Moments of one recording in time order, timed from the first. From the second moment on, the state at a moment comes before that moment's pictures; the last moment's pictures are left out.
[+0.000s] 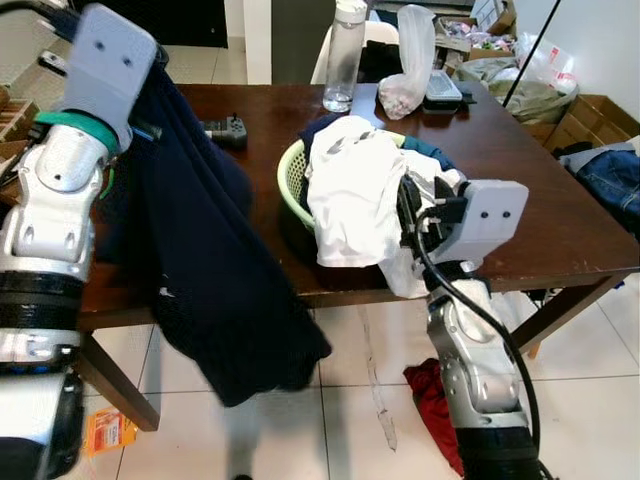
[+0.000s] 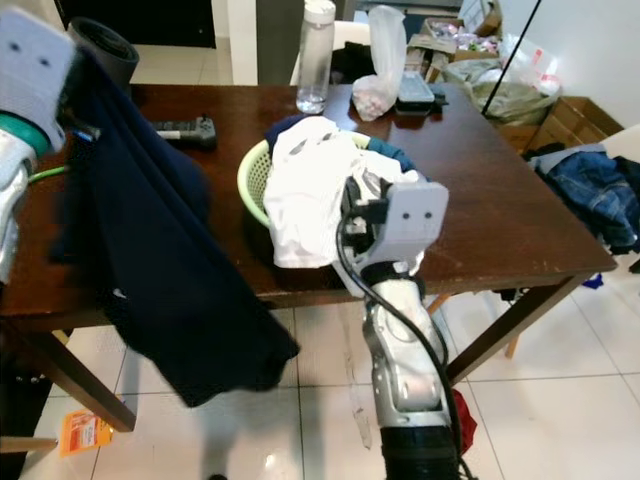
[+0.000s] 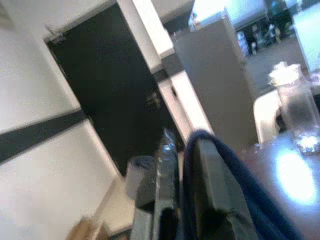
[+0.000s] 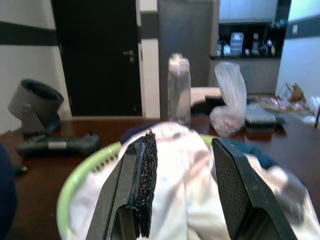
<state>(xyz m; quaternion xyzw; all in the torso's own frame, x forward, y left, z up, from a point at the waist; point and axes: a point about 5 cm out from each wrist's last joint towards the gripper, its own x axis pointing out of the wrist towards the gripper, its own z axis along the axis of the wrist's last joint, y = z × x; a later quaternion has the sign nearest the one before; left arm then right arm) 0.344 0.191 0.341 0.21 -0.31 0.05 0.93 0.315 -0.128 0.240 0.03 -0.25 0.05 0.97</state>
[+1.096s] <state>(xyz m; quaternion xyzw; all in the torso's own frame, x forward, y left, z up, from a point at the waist) 0.287 0.199 0.280 0.25 -0.15 0.04 0.96 0.303 -0.157 0.248 -0.02 -0.25 0.02 0.97</state>
